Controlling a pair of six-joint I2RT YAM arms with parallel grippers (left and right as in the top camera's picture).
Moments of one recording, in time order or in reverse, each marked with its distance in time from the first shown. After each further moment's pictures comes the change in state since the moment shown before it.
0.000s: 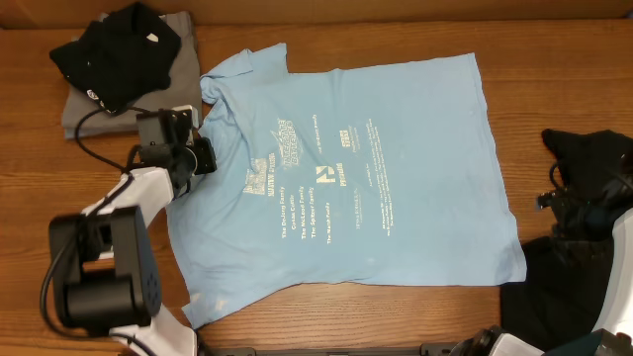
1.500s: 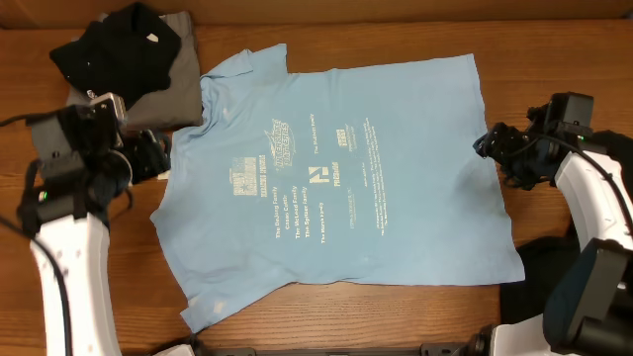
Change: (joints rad) left arm 0.209 -0.590 0.217 -0.736 0.161 -0.033; right arm 0.291 0.298 0.009 0.544 -0.161 -0.281
